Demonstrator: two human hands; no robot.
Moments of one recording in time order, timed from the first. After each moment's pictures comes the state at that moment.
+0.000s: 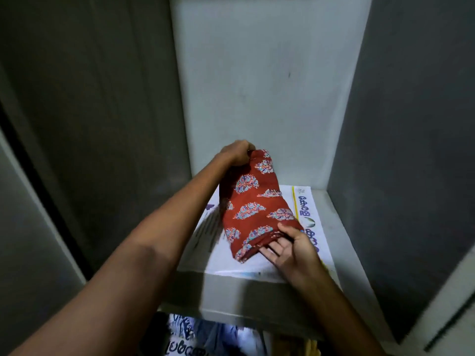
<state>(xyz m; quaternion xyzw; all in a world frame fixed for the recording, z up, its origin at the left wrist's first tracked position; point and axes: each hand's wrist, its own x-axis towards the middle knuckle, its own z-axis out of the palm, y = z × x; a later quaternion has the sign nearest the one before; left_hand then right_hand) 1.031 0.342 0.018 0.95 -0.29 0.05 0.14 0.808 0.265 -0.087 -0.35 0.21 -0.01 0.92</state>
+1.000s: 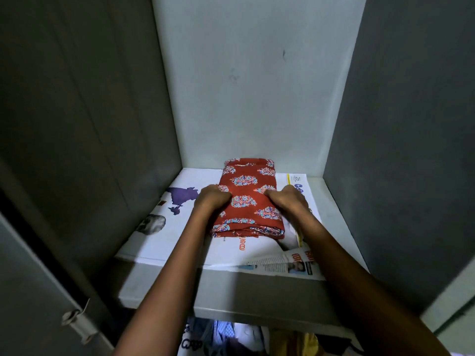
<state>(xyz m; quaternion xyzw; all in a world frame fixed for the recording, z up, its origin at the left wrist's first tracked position) 0.972 0.378 -0.085 0.93 -0.01 -0.08 0.37 0.911 0.212 -0.082 -0.88 0.29 -0.05 0.38</state>
